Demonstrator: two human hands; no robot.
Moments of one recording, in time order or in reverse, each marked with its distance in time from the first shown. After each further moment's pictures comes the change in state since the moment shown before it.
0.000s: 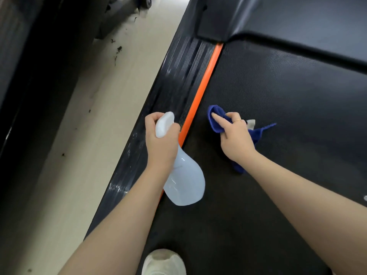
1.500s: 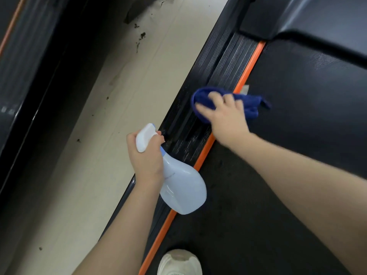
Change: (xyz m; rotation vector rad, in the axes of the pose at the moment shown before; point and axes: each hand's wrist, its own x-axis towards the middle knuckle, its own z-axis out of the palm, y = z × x) left_hand 0.022 -0.025 -0.075 -0.232 0.295 -0.138; right_hand 0.060 -0.076 0.038 -0.518 0.079 -0.449
